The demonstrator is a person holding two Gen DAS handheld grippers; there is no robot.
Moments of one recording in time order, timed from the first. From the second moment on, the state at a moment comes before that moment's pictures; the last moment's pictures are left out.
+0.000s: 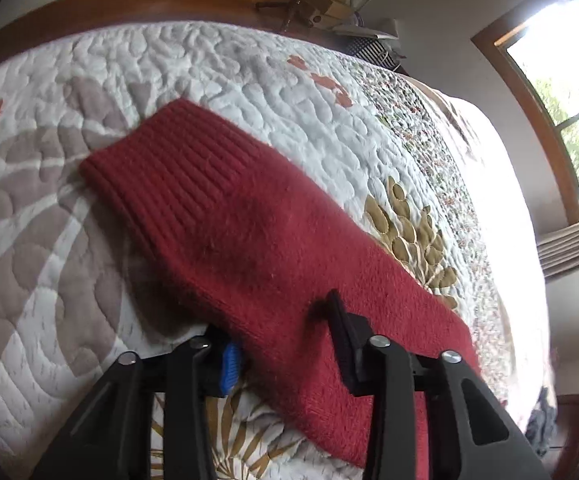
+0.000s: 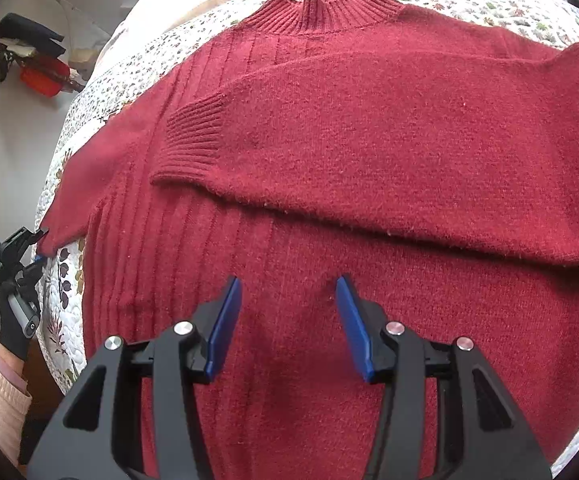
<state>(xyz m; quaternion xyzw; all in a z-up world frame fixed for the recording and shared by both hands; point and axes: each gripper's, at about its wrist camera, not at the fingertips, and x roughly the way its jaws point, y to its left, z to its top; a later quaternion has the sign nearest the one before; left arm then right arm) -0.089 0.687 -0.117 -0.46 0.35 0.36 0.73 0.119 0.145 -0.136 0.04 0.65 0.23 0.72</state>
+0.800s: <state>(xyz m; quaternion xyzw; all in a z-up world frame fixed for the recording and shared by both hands) -0.016 0.542 -0.018 -0.36 0.33 0.20 0.85 0.108 0.093 -0.118 0.07 0.65 0.21 0.73</state>
